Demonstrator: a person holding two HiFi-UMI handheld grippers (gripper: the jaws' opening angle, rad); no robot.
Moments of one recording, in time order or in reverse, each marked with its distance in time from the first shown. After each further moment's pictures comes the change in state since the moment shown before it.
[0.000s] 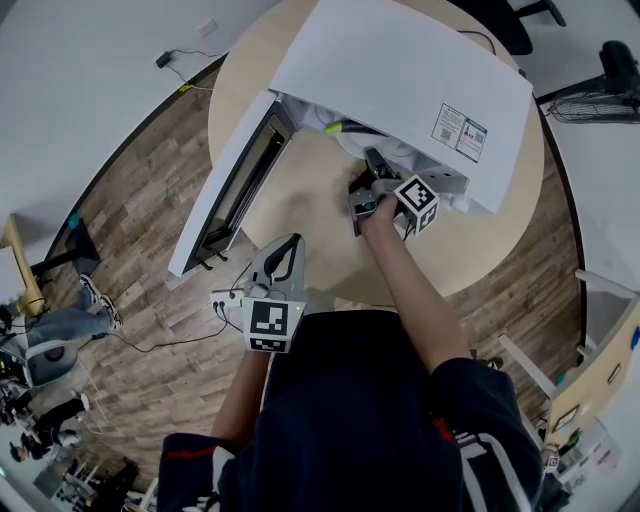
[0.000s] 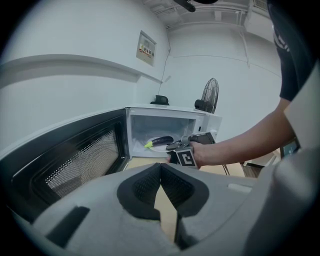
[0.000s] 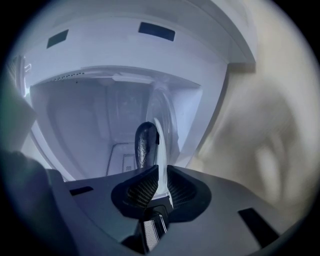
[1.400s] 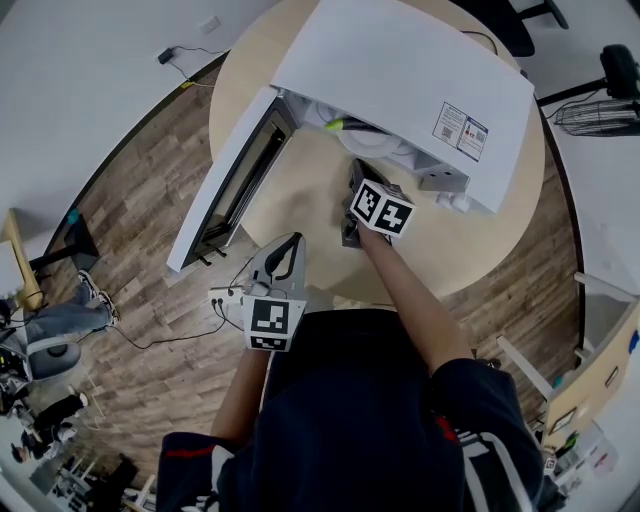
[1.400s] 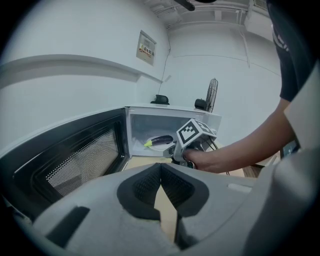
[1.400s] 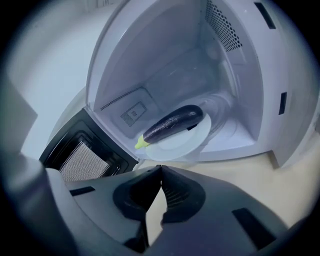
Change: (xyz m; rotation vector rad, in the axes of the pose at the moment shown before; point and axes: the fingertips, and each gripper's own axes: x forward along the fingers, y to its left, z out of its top) left arm -0.002 -0.004 -0.003 -0.004 0.006 0.005; right arm -0.009 -0.003 -0.043 -0.978 0.195 -0.239
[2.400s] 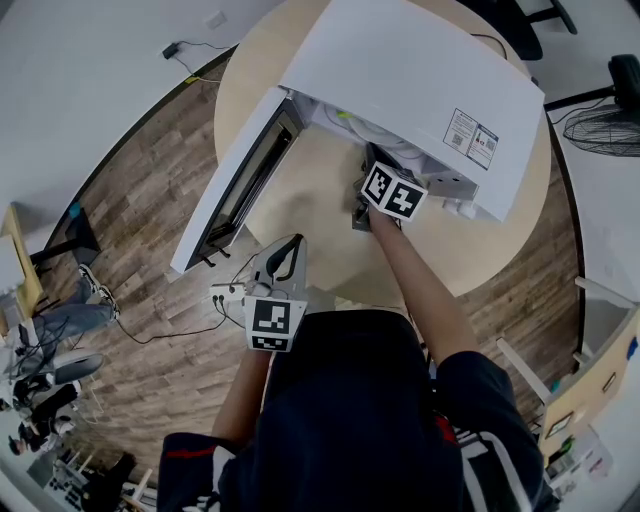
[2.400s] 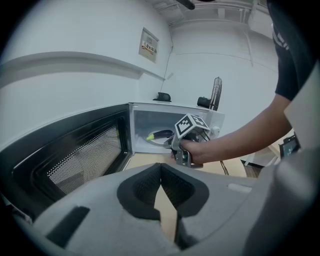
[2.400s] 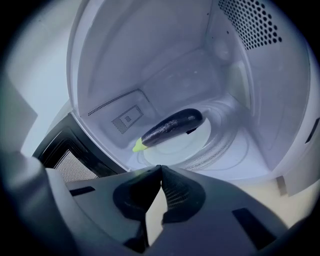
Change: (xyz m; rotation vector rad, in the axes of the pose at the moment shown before) left arm 0.003 0.010 -0.008 -0.018 0.027 0.013; right arm 0.027 -0.011 0.034 -0.034 -0.031 -0.028
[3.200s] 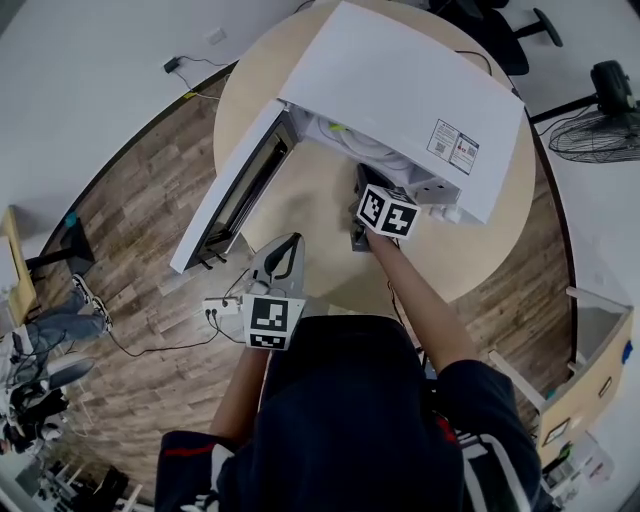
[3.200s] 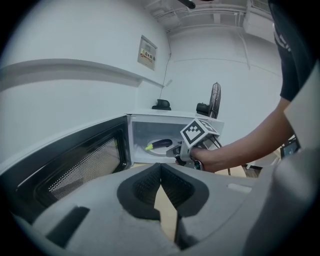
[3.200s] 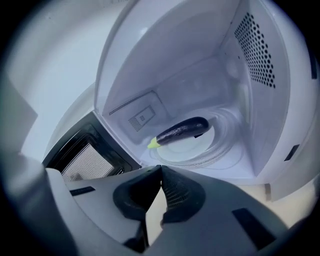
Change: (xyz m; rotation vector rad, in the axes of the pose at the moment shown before) left arm -0.004 -0.005 0.028 0.018 -0.076 0.007; right arm -0.036 0.021 0.002 -0.106 0.030 0.081
